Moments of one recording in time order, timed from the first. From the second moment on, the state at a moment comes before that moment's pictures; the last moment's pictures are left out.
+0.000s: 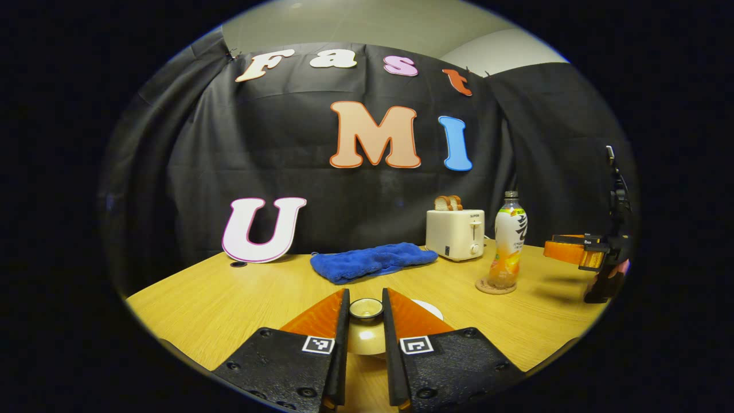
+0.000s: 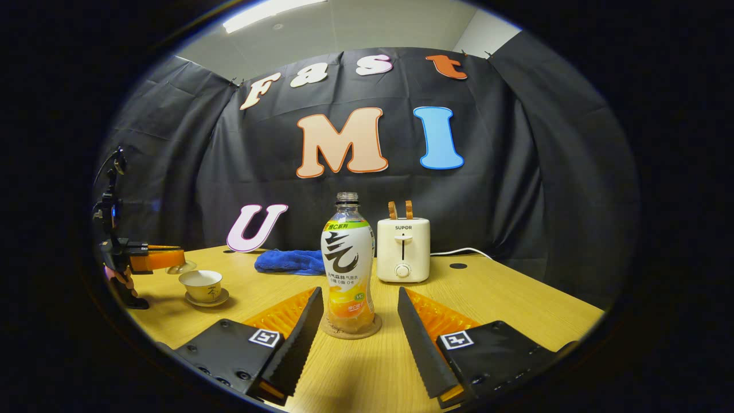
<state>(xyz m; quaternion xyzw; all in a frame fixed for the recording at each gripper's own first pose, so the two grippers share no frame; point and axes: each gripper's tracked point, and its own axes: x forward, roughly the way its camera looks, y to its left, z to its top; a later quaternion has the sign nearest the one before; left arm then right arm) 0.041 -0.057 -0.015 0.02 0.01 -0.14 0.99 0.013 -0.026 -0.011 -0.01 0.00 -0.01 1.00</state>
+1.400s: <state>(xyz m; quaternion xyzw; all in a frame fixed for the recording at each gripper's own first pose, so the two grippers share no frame) 0.058 -0.096 -0.040 0.07 0.07 -0.21 0.97 0.012 -0.028 -0.011 -0.01 0.00 -0.01 1.00</state>
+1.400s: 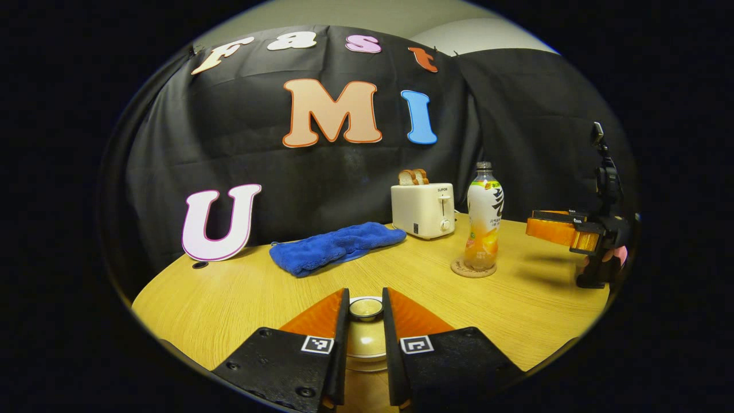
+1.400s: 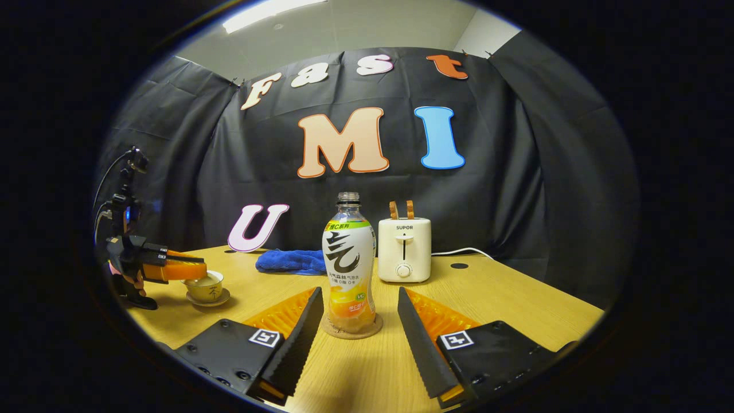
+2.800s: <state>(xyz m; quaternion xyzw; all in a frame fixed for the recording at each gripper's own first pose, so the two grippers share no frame) 0.041 -0.019 -0.014 0.02 0.01 -0.05 1.00 0.012 -0.028 -0.010 -0.01 0.00 -0.01 1.00</state>
